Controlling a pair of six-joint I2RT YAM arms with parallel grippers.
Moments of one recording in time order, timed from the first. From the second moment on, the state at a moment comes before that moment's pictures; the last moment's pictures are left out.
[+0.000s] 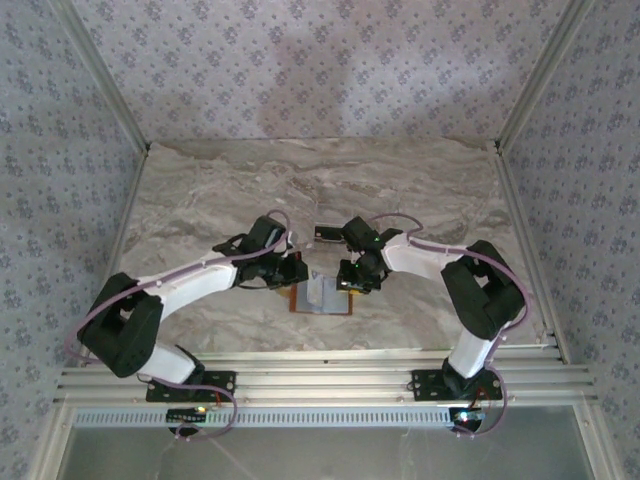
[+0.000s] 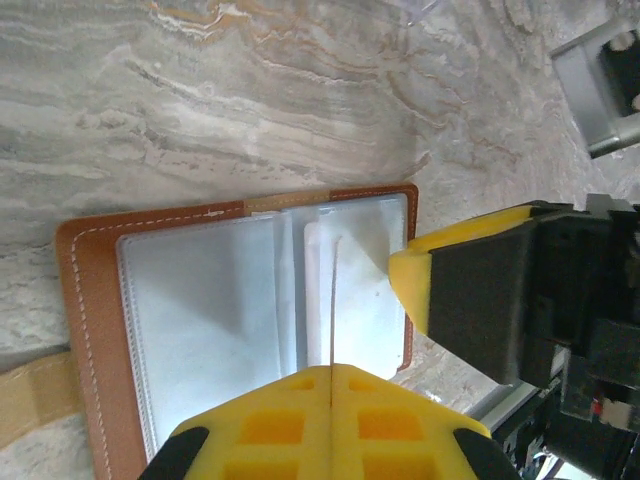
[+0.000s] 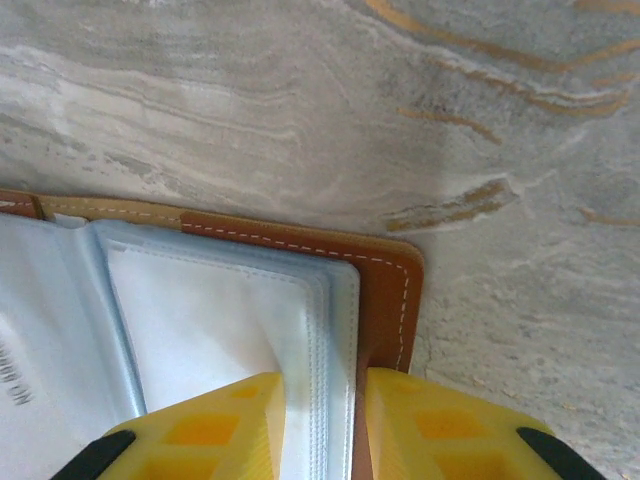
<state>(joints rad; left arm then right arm) -0.66 1.45 0.83 -0.33 0.41 -0.79 0.67 1.72 1.00 -0.60 -0.26 0.72</state>
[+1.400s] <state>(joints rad) -0.78 1.76 1.56 -1.15 0.13 0.74 0.51 1.49 0.99 -0.78 -0.24 0.61</state>
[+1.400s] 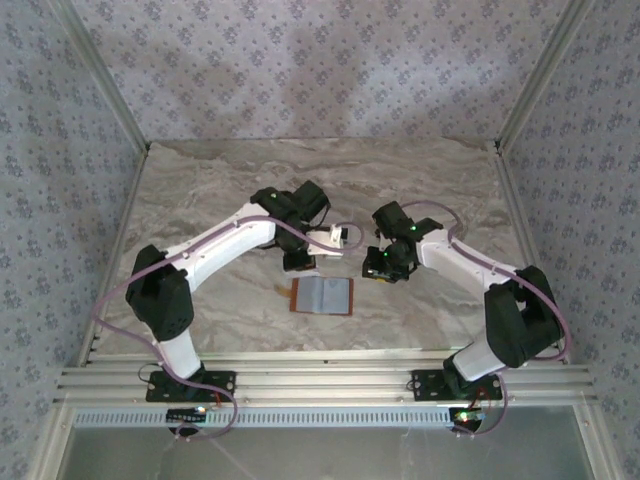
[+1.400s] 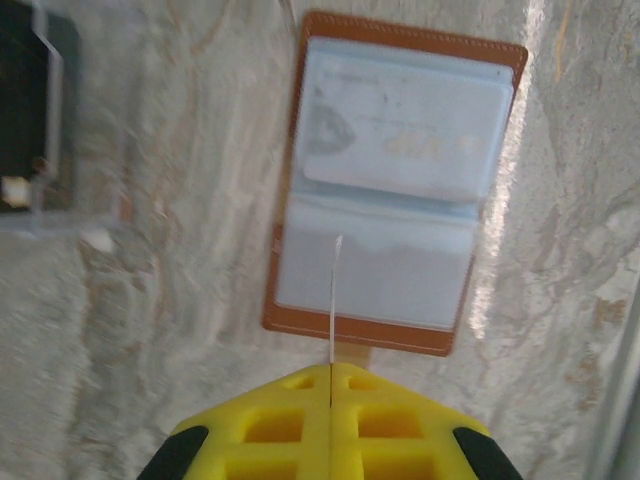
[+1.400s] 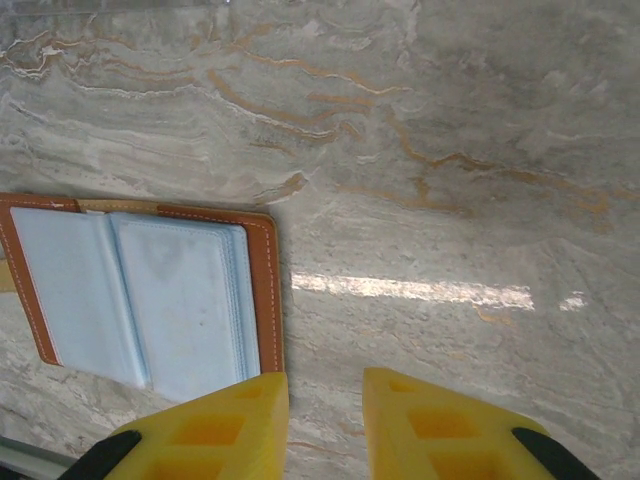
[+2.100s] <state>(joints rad) -0.71 2.14 2.21 -1.29 0.14 1.06 0.44 1.46 0.94 -0.80 -0.24 0.59</state>
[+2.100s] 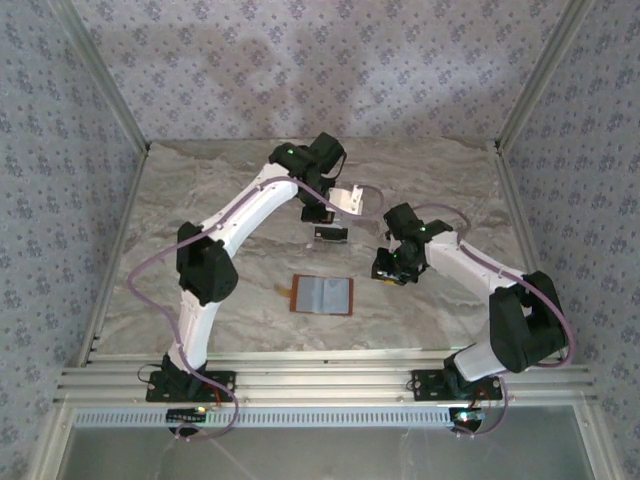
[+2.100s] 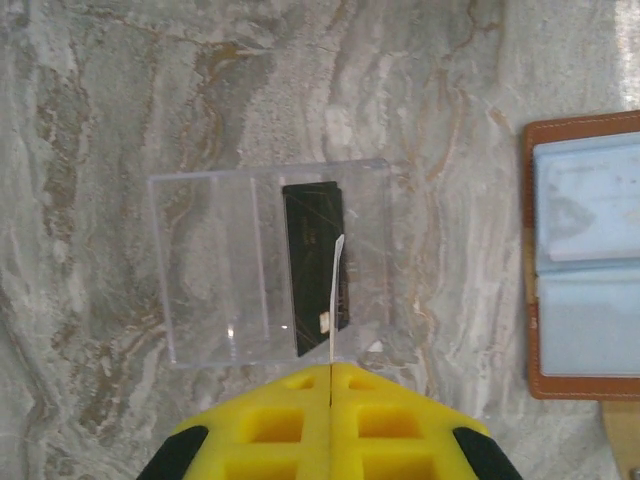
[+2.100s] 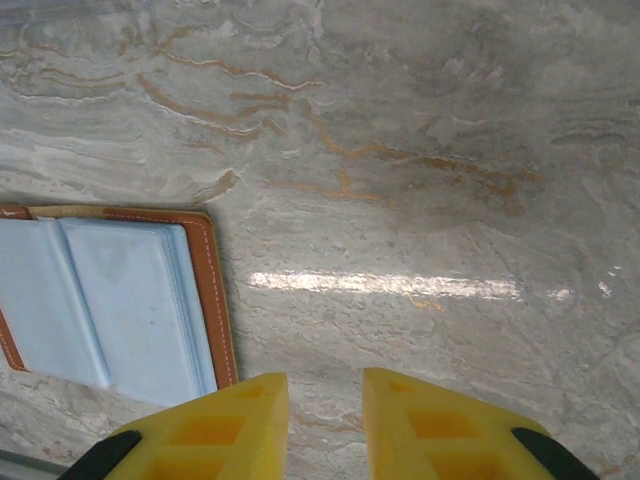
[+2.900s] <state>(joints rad) -0.71 2.41 2.47 -1.32 0.09 1.11 0.39 1.46 0.89 -0.78 -0.25 0.58</state>
